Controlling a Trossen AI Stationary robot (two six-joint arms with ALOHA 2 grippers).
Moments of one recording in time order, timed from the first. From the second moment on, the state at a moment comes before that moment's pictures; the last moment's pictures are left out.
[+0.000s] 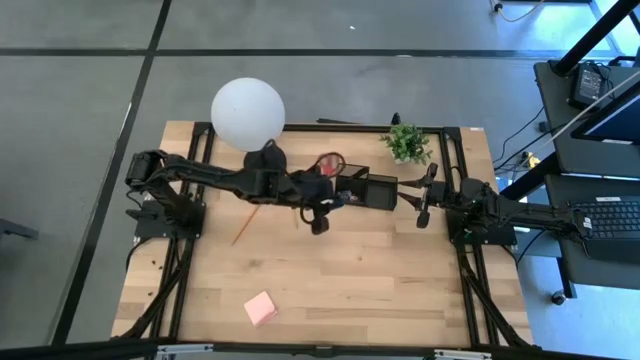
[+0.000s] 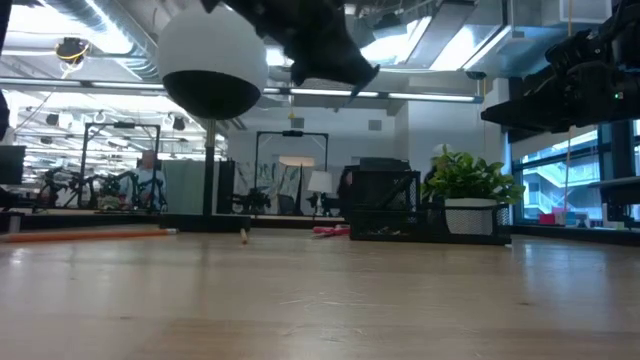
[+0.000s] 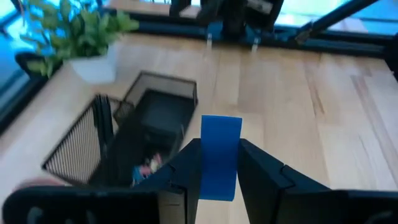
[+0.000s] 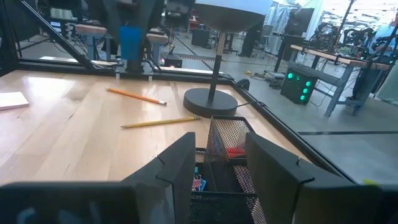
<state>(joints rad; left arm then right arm) -0.01 1.63 1.20 -0.11 -0.16 -0.11 -0.18 0.17 0.01 0.13 0.09 -0.16</state>
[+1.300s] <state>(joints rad) 0.13 2.00 1.20 0.22 -0.19 0.07 -0.18 0.17 0.01 0.14 0.09 -0.13</state>
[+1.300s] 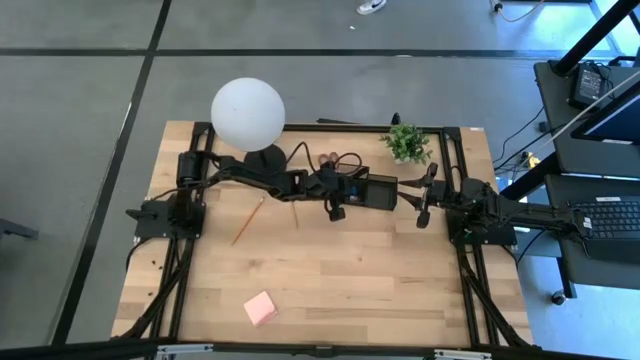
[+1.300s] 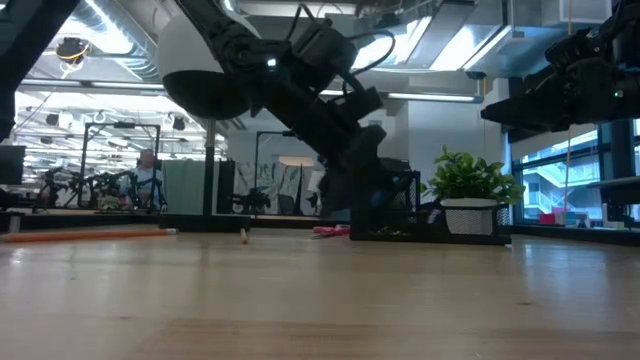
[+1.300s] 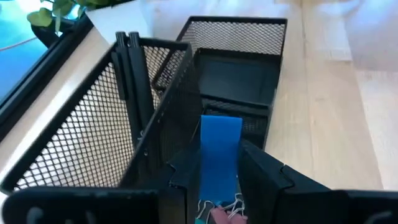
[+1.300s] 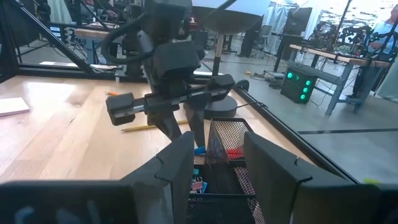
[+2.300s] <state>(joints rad) 0.15 2.00 1.20 0.19 -0.19 0.07 -0.18 0.17 0.01 0.14 0.09 -0.13</state>
